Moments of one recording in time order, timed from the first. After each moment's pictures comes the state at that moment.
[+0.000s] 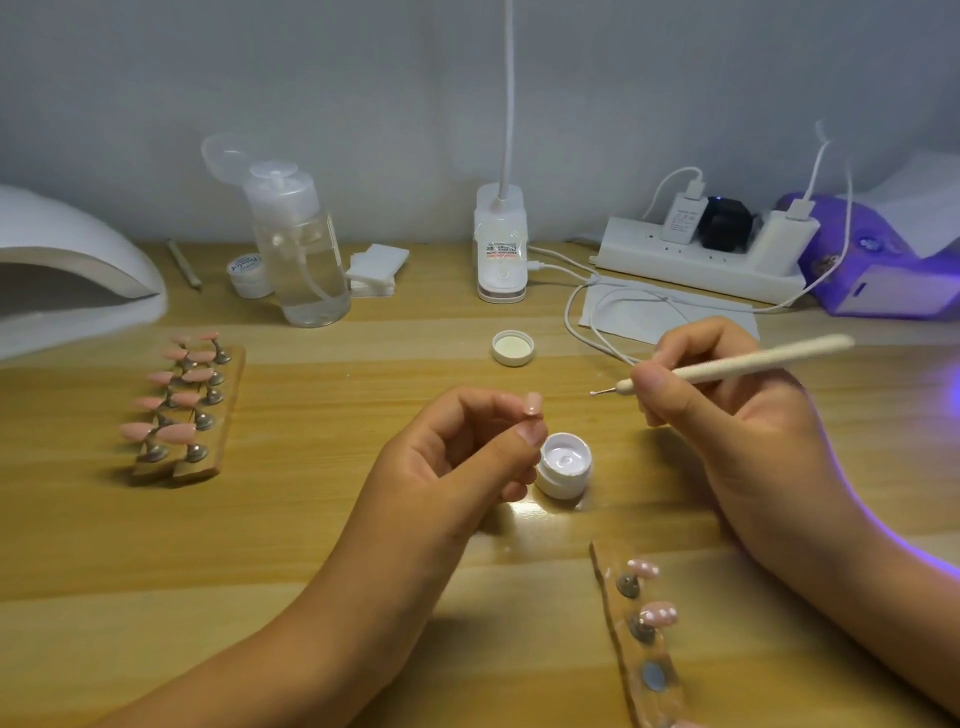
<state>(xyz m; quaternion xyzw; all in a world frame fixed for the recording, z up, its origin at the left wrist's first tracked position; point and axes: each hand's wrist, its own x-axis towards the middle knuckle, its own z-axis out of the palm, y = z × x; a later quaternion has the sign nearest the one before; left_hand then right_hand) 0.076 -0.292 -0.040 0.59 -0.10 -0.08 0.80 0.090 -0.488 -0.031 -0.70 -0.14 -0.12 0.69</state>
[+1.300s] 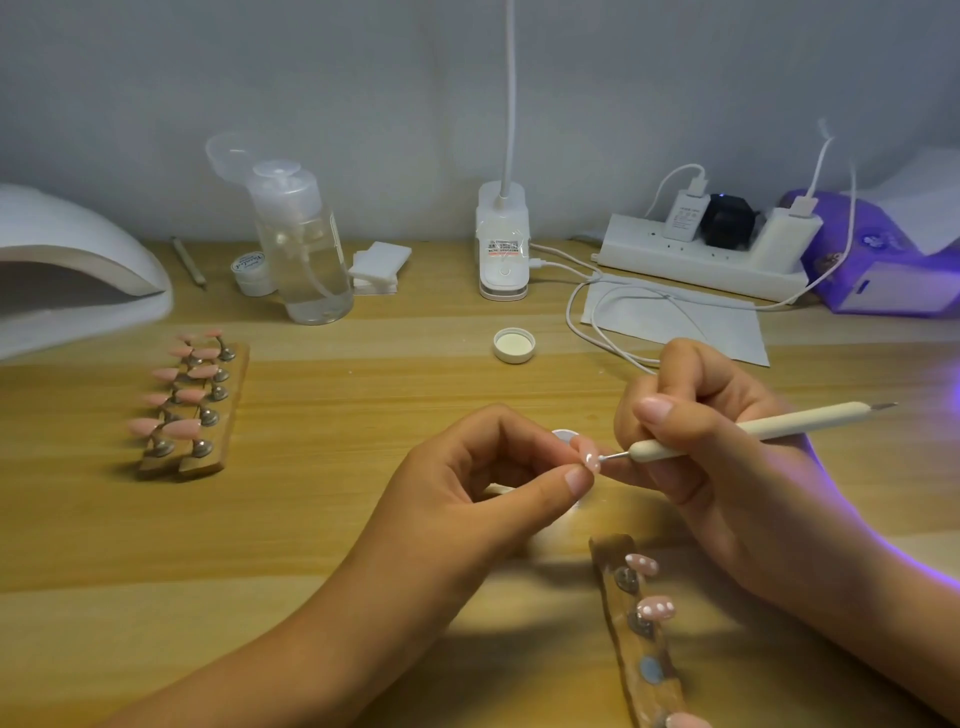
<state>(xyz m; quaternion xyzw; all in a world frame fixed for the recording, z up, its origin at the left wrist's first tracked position) 0.068 -0.296 -0.036 0.64 -0.17 -0.10 0.74 0.078 -0.477 -0.025 -0.58 -0.16 0.03 0.80</state>
